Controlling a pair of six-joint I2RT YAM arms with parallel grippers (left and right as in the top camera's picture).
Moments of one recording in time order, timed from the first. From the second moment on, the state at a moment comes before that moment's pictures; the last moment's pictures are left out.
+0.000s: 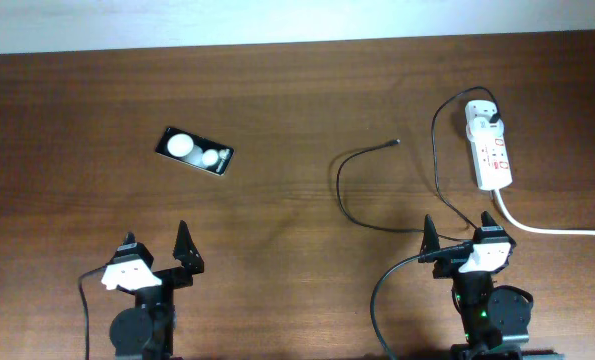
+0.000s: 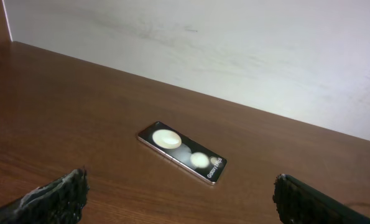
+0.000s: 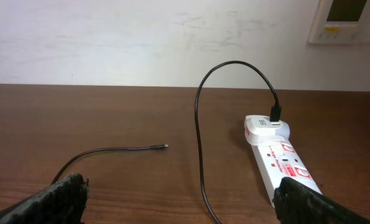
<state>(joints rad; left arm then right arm) 0.00 0.01 0.02 -0.08 -0.08 -0.25 0.00 0.02 0.01 -0.07 -0.02 0.00</state>
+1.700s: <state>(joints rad) 0.00 0.15 0.31 -0.36 -0.07 -0.25 0.00 0.02 0.01 -0.07 -0.02 0.00</state>
